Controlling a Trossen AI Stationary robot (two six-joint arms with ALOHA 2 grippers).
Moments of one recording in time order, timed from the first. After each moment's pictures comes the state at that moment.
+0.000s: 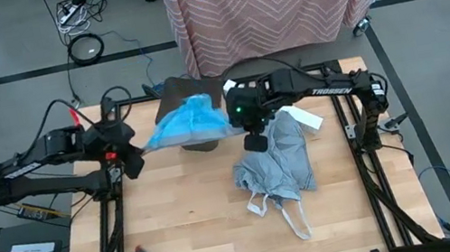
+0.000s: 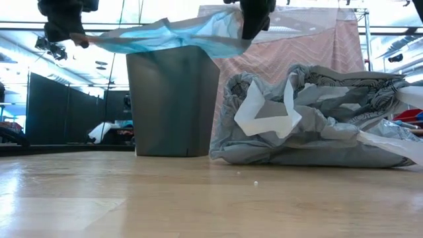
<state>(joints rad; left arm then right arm) 0.16 0.76 1.03 -1.19 -0.08 -0.50 -0.08 1.84 2.01 -1.36 0.08 0.10</state>
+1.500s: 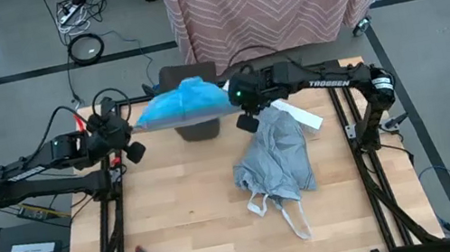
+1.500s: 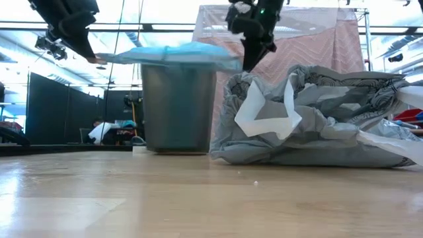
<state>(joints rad) 0.16 0.69 0.89 -1.11 -0.64 -0.37 -0.23 1.76 1.73 -1.10 0.25 0.16</state>
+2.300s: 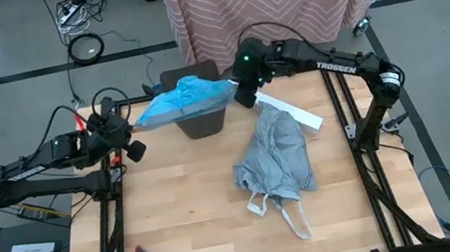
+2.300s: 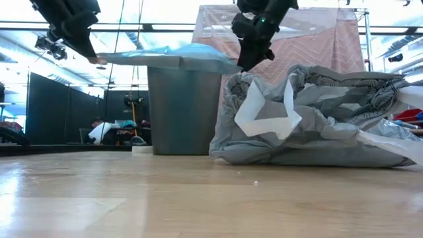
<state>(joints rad) 0.16 0.69 0.89 -1.09 -0.64 -0.37 -0.43 1.70 1.69 -0.91 0.05 0.08</state>
